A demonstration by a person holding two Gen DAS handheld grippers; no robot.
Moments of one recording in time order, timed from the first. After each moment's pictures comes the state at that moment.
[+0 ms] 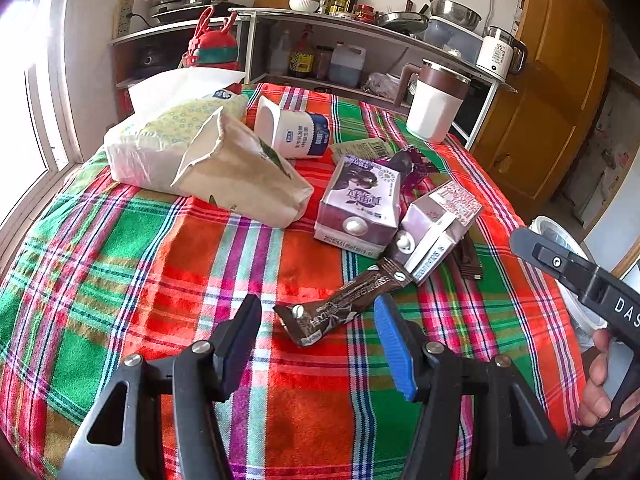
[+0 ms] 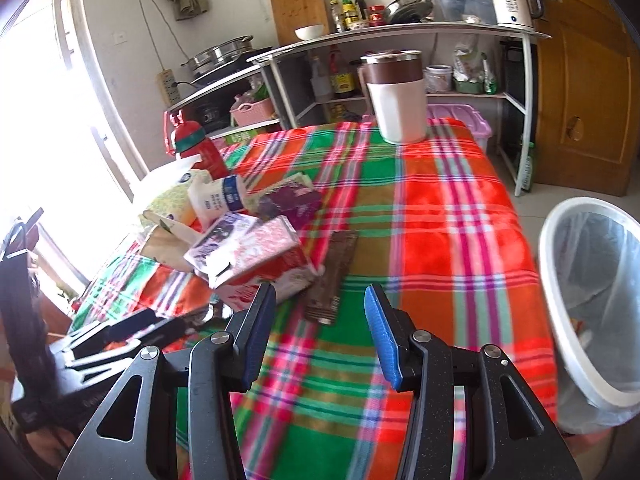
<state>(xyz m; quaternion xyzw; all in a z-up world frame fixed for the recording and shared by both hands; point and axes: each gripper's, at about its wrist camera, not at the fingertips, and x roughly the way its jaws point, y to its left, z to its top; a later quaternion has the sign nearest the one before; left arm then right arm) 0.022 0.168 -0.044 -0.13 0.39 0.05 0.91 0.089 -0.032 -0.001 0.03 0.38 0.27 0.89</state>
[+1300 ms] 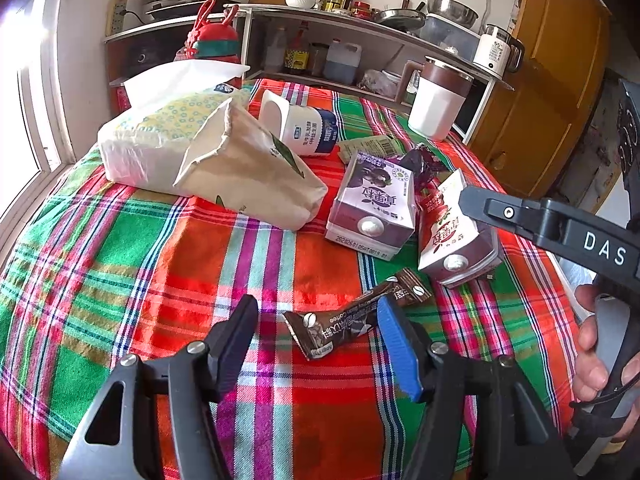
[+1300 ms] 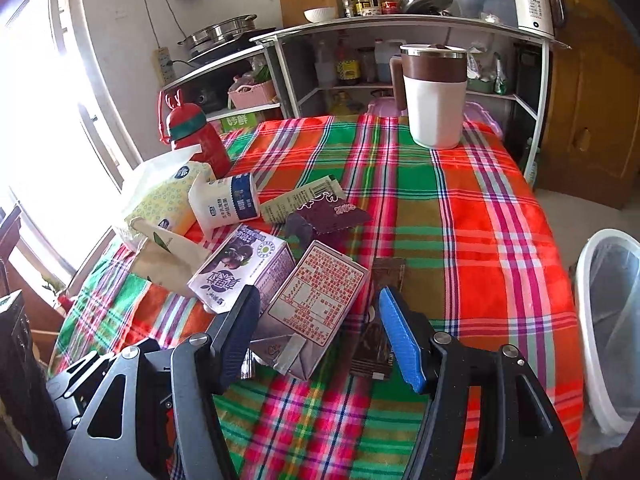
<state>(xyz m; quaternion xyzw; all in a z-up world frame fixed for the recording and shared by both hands) 0.029 0.181 -0.049 -0.12 0.39 0.03 0.91 0.118 0.019 0.000 0.00 0.41 0.25 0.88</state>
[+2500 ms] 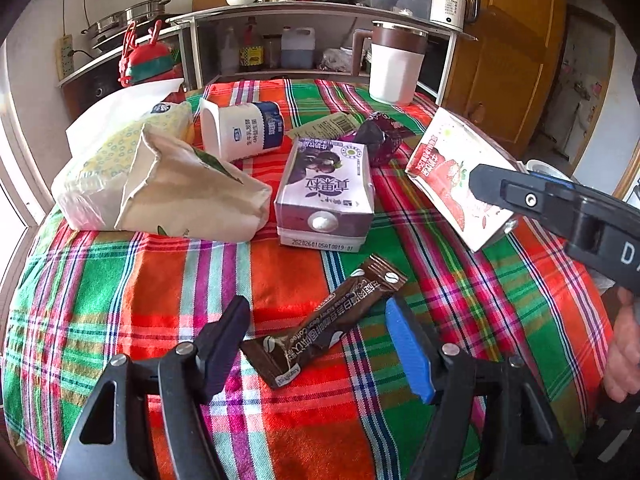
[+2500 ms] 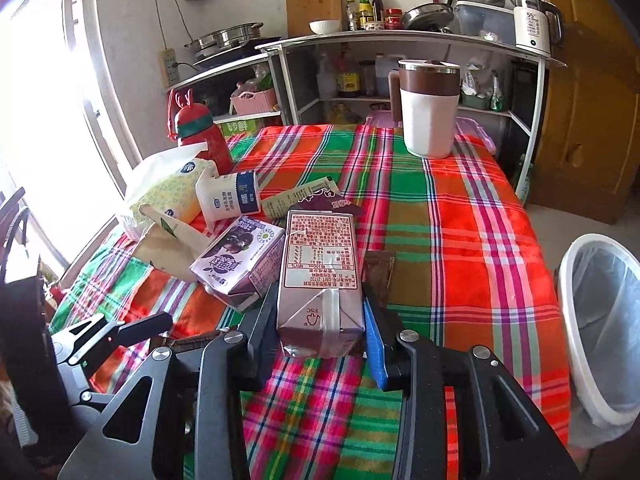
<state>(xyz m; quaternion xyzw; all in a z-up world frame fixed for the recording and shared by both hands) 0.051 0.155 -0.051 -0.03 0.42 -0.01 0.91 0.089 0.004 0.006 -0.02 0.37 0.23 0.90</state>
